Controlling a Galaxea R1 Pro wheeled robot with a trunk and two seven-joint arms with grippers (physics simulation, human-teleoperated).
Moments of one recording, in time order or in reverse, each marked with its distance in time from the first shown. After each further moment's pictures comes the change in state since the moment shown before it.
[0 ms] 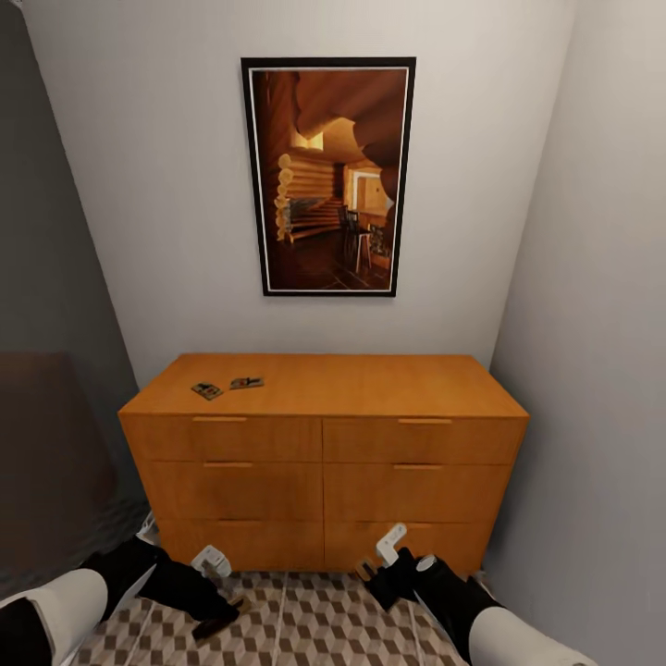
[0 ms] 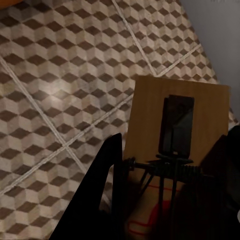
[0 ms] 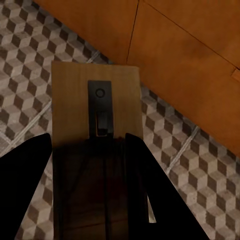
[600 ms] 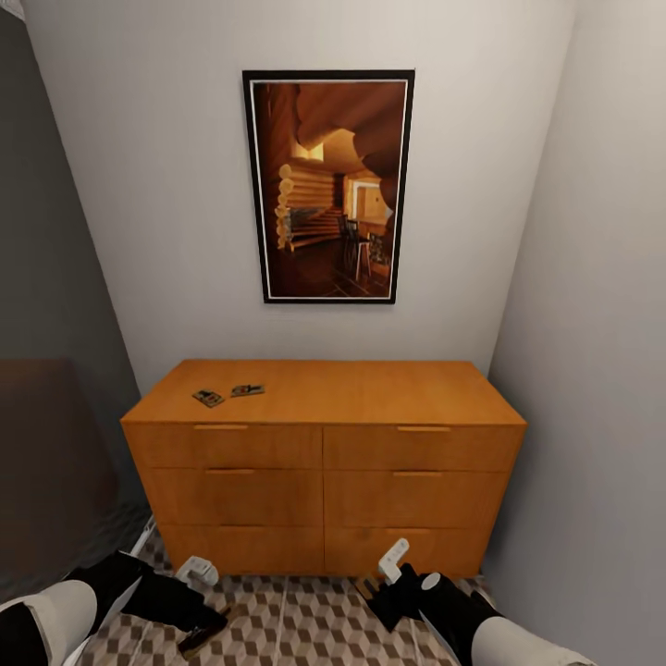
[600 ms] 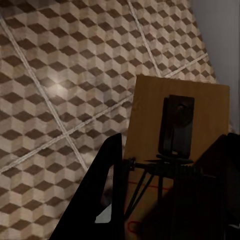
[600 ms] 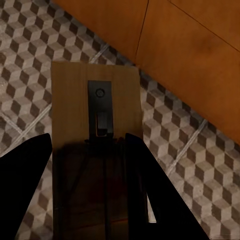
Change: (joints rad) left arm 0.016 0.007 0.005 0.082 0.065 -0.008 0.019; right arm 0.000 0.000 -0.001 0.103 0.004 -0.084 0.000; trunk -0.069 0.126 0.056
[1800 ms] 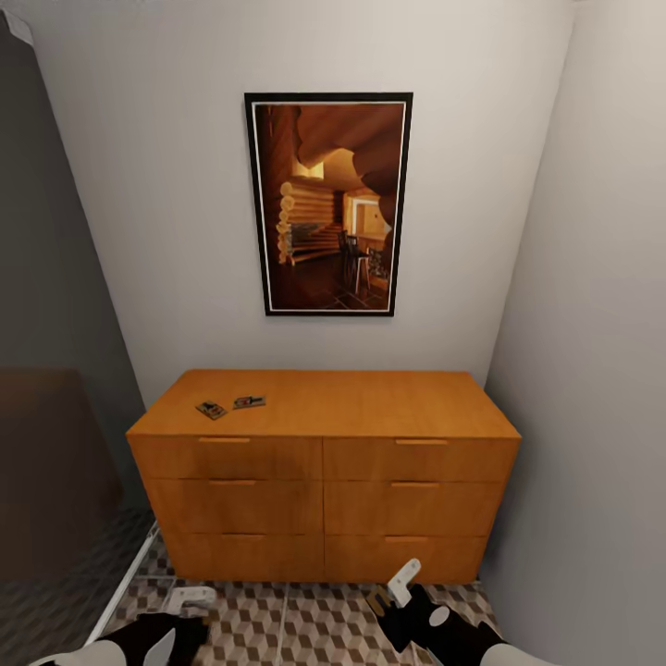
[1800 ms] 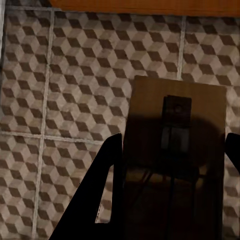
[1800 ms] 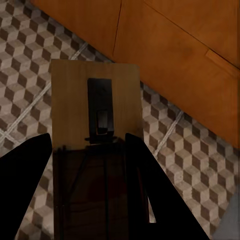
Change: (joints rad) left arm 0.148 -0.137 0.009 -0.001 0.380 -0.097 0.959; right arm 0.038 0.000 -0.007 0.093 -0.003 -0.128 -0.155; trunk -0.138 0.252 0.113
